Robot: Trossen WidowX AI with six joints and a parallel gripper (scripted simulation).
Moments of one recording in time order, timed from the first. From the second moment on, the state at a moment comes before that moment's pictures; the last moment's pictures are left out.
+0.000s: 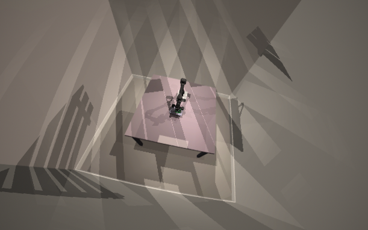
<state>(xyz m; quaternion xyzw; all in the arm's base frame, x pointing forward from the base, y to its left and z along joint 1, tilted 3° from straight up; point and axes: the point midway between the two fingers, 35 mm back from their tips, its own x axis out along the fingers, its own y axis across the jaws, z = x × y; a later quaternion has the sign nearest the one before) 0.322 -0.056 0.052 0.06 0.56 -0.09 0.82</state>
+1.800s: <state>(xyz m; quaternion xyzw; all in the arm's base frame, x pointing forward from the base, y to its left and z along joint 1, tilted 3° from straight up) 0.305 -0.027 0.064 0.06 0.58 -0.09 0.81</state>
